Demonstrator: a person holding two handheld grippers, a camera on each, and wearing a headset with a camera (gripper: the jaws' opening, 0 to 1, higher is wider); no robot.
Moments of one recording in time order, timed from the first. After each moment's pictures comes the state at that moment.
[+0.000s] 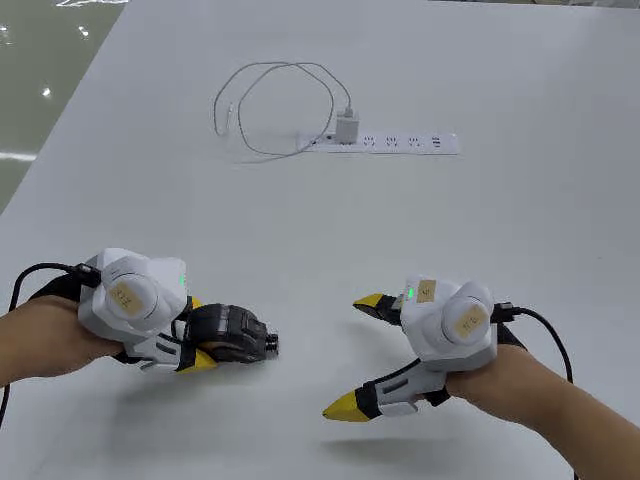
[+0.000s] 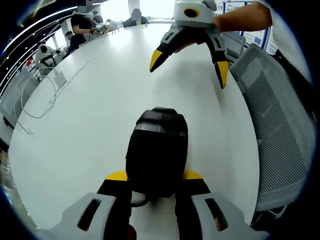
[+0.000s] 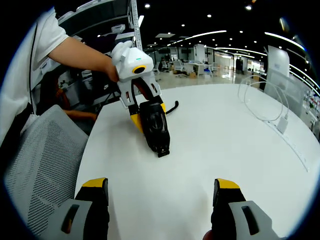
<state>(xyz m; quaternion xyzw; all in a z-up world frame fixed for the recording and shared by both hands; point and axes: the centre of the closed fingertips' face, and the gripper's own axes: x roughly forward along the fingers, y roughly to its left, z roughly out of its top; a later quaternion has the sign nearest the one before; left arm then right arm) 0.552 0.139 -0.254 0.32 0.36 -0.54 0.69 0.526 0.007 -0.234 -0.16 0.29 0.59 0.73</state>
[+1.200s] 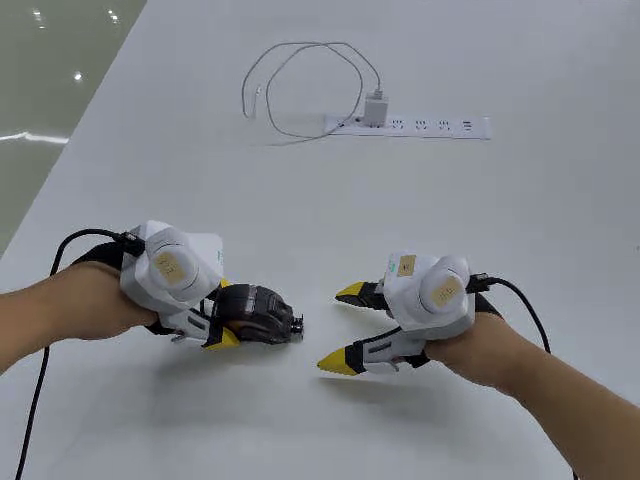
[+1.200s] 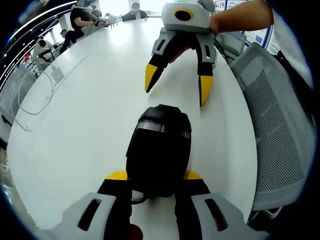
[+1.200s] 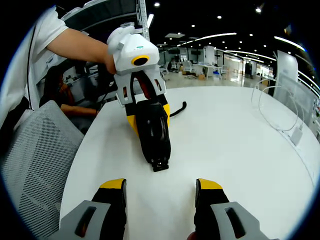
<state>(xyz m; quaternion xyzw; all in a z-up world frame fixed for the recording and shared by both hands) 0.552 0.142 -0.258 0.32 0.39 -0.53 0.68 0.540 0.048 -0.254 -0.17 0.27 0.63 0.71</state>
